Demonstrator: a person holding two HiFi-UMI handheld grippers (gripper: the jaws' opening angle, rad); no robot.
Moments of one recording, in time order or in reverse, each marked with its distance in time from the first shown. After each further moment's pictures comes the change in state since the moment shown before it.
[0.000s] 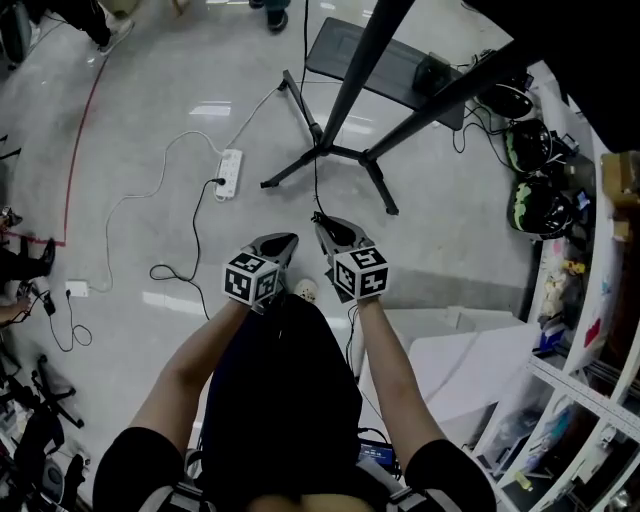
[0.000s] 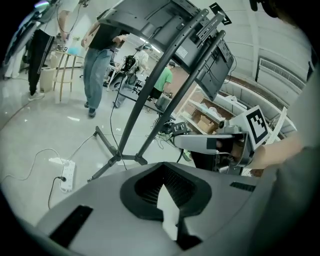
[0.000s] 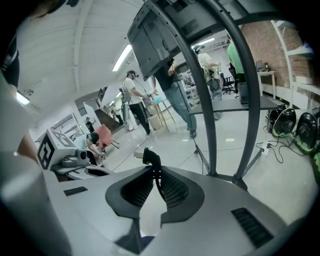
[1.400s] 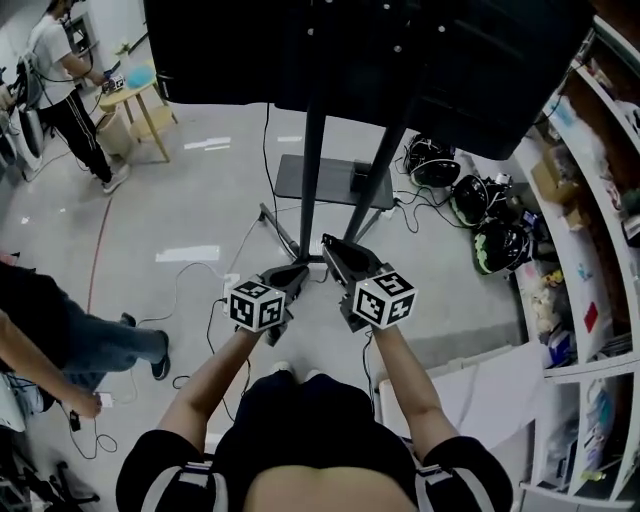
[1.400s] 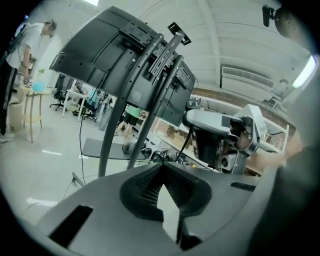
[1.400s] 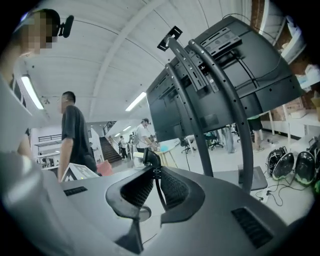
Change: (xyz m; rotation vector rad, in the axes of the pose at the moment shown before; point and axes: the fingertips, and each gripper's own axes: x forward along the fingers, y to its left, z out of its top) left arm -0.093 -0.145 0.204 0.253 -0.188 -0.212; right arm -0.192 0.095 0.252 -0.108 -0.479 -0.011
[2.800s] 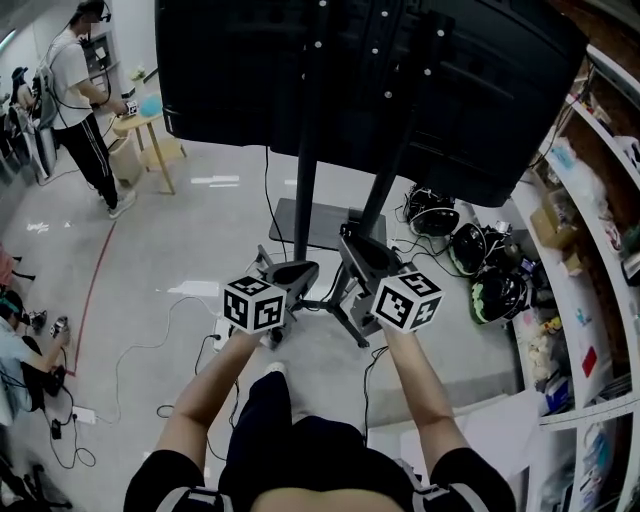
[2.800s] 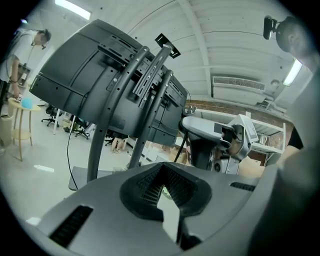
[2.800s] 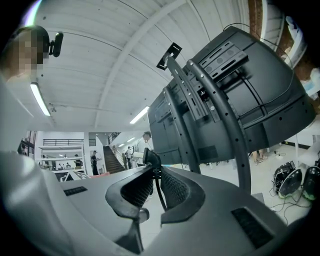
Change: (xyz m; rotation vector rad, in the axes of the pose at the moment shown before) left arm 0.045 -0.040 0.128 0.079 -0.159 -0.041; right arm -0.018 -0.049 0.127 -0.035 -0.147 0.052
